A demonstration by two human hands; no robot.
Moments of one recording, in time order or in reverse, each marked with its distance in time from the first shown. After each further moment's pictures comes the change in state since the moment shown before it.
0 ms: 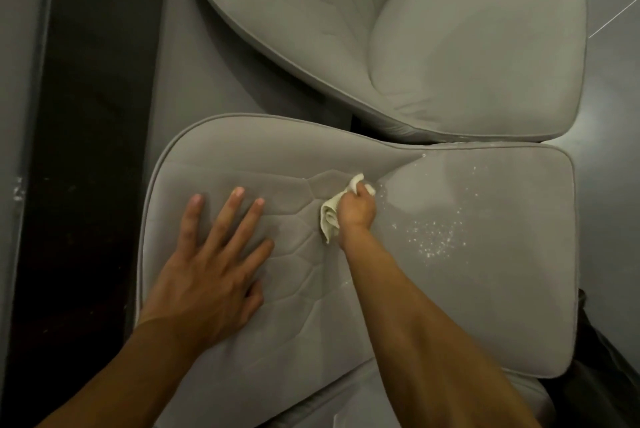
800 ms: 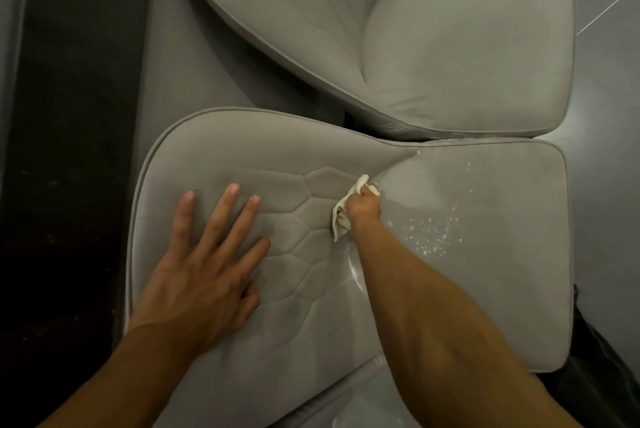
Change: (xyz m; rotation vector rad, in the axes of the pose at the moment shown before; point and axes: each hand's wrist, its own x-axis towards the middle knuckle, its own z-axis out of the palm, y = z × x) left_hand 0.001 -0.002 0.004 -0.039 -0.029 0.026; right_hand 0.035 0.005 -0.014 -0.120 -0.044 0.030
